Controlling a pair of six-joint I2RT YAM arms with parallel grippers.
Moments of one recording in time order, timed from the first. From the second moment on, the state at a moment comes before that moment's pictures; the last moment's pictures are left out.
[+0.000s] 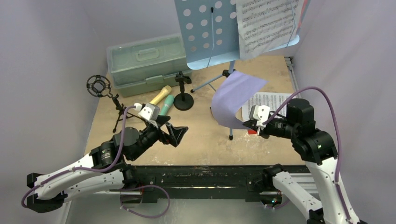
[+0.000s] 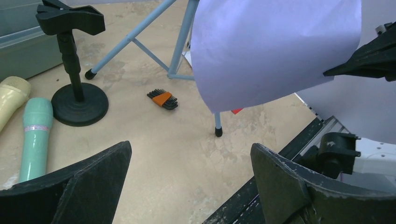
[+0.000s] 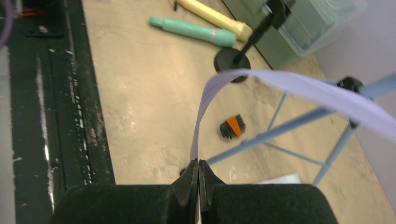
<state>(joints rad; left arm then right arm) -1.15 0.59 0.77 -0.28 -0.46 -0.40 0.35 0.76 1.22 -1.01 -0.70 -0.73</state>
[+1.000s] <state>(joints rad) -1.15 0.83 0.75 -0.41 -0.61 -0.02 0.15 0.70 0.95 -0.75 0.33 -0.79</state>
